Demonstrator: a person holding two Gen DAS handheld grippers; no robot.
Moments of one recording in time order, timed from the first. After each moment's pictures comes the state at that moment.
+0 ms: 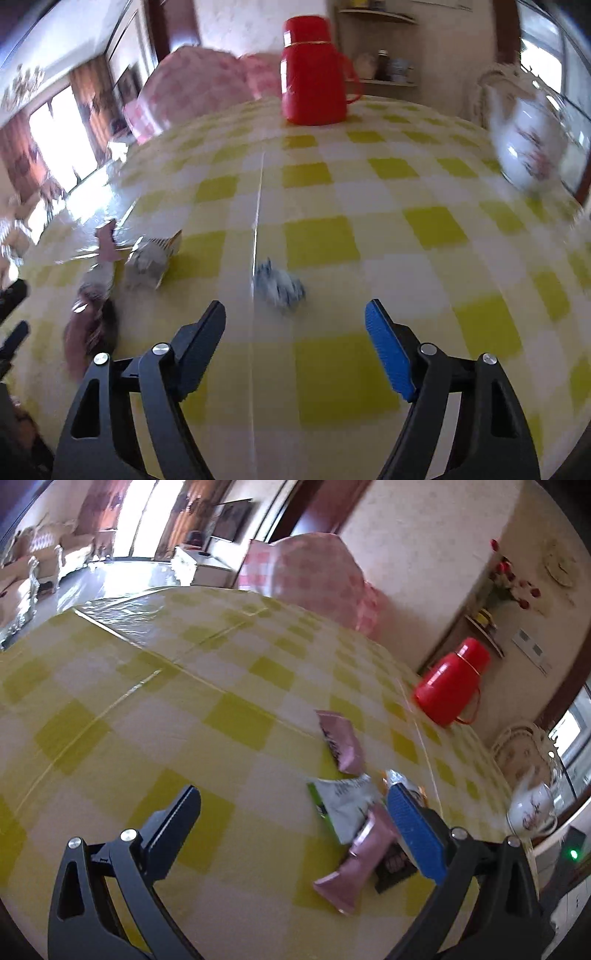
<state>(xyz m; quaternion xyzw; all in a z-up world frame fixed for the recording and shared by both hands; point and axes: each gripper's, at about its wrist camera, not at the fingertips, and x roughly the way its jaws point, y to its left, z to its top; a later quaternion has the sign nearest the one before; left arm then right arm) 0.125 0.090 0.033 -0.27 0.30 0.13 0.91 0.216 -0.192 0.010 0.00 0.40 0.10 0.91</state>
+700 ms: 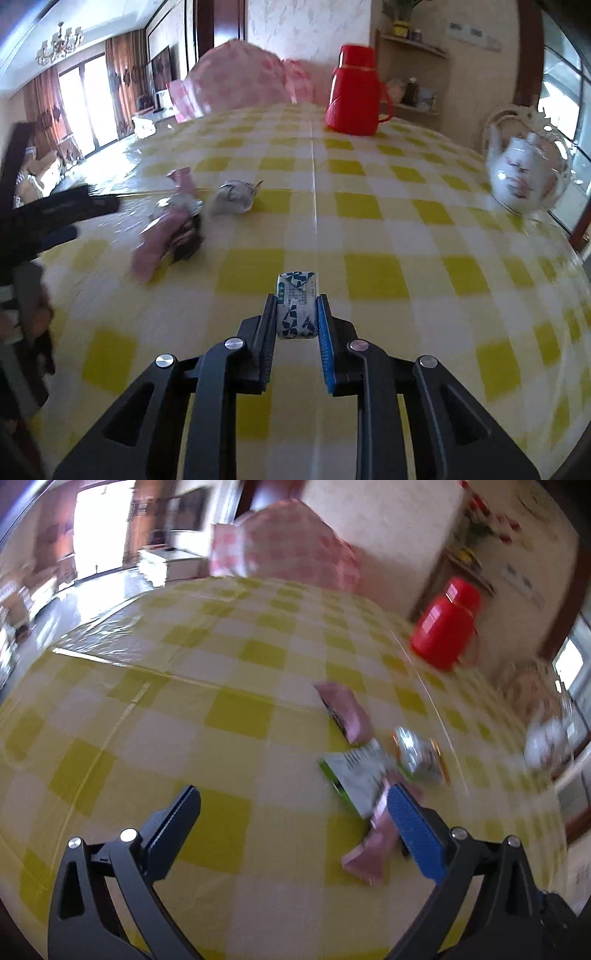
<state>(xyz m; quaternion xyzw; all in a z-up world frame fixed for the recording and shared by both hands) 0.135 0.082 0.039 -0.16 0.38 0.08 0.91 0.071 -0.174 0.039 -0.06 0.37 0.12 0.92</state>
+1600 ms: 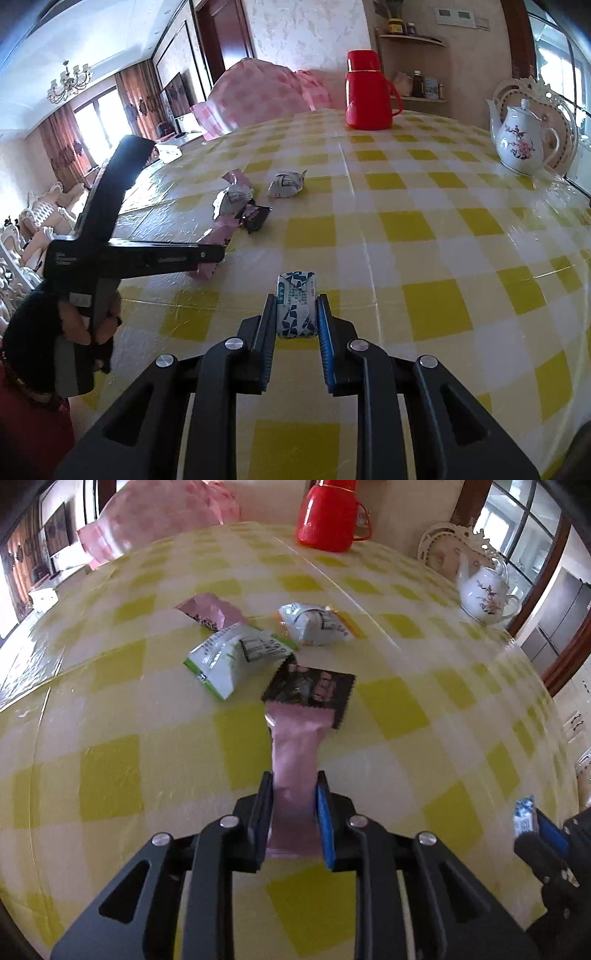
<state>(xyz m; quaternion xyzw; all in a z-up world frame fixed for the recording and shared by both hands) 0.119 0.014 0.014 -0.02 0.48 -0.10 0.87 0.004 -0.176 0.042 0.02 0.36 0.18 0.91</state>
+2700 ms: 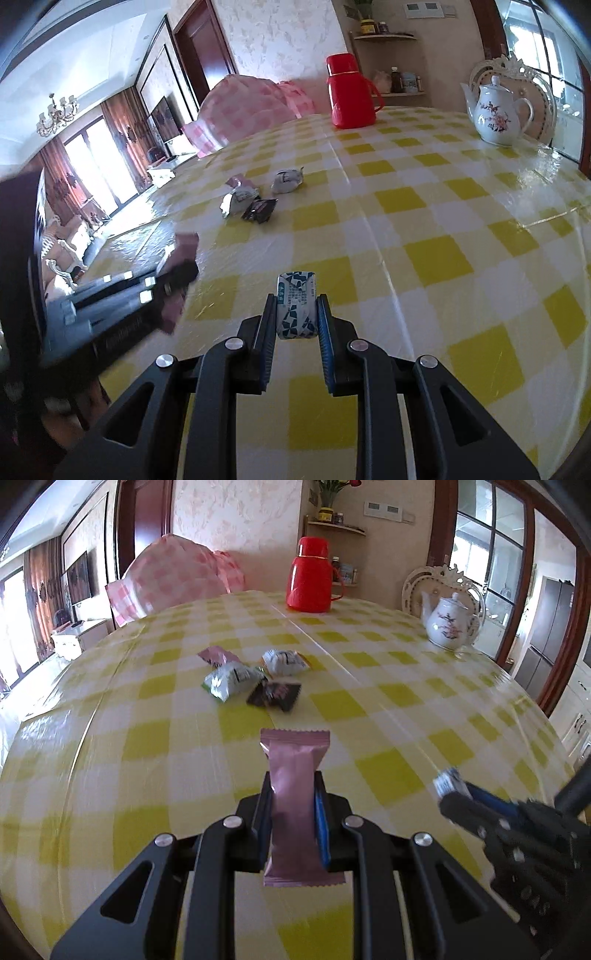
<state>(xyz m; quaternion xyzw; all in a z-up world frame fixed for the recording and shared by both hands) -0.006 -0.016 0.043 0.00 0.36 -0.07 0.93 -0.043 -0.176 0.036 0.08 0.35 0.15 0.92</state>
